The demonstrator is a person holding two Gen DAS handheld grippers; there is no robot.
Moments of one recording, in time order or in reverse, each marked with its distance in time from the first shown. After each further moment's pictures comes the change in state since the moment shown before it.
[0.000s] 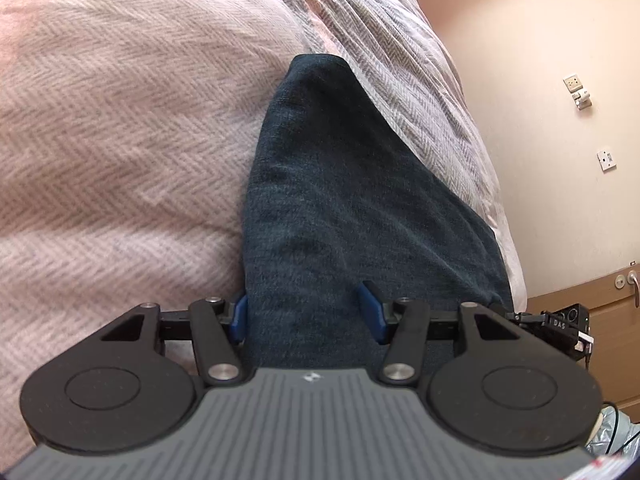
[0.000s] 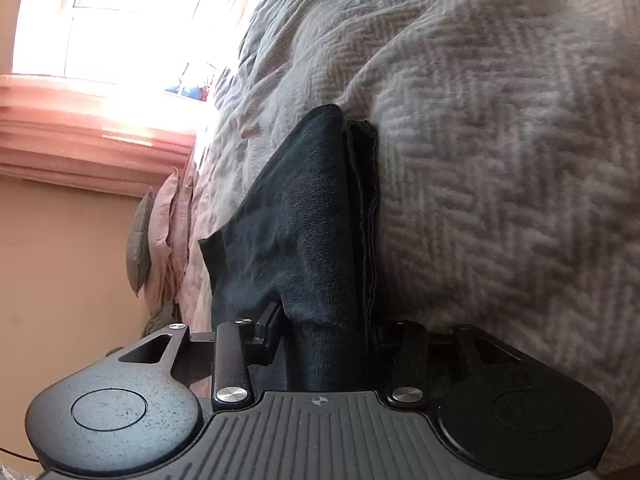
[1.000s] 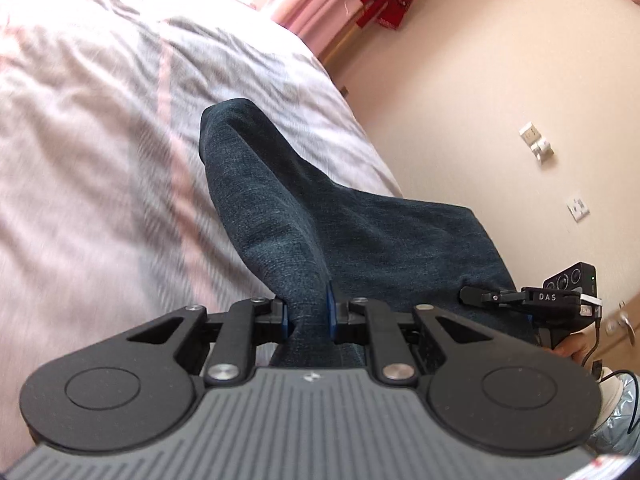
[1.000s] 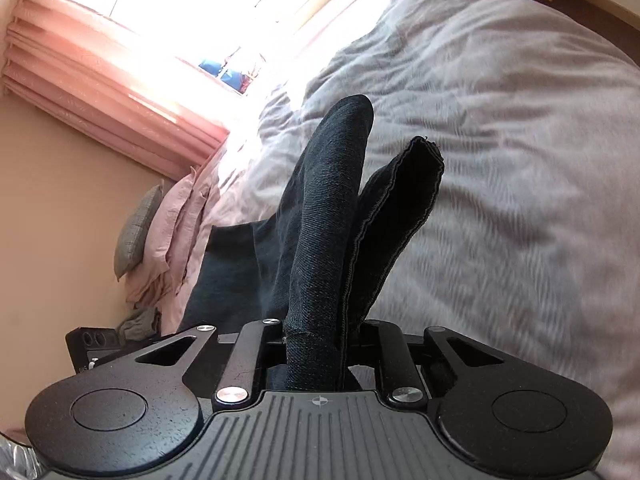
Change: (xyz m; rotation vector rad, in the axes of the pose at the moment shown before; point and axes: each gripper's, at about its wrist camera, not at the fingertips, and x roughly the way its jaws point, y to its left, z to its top) left arm 0.028 -0.107 0.210 0.155 -0.278 -0.065; right arm 0.042 0.147 0.217 -0.330 0.001 -0.058
